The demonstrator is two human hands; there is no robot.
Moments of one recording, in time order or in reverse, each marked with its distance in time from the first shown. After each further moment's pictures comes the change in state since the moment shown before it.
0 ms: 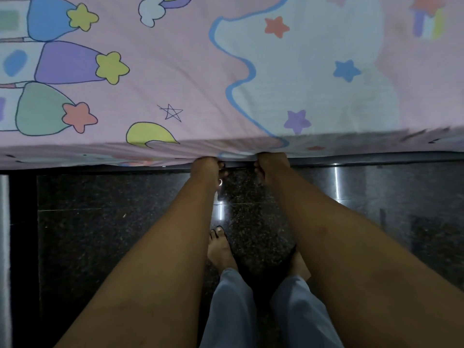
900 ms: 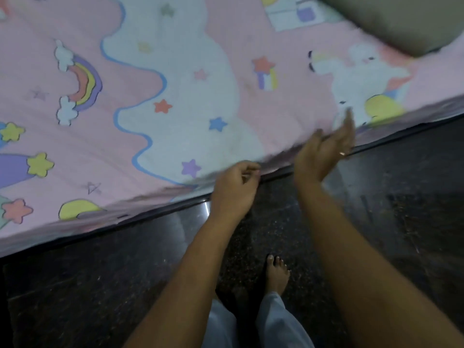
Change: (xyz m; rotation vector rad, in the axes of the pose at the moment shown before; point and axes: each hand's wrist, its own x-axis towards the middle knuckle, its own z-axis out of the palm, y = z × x) left_hand -0.170 -0.019 0.134 0.715 -0.343 0.954; right_hand -0.075 -0.058 -0.220 0.279 1.044 -0.921
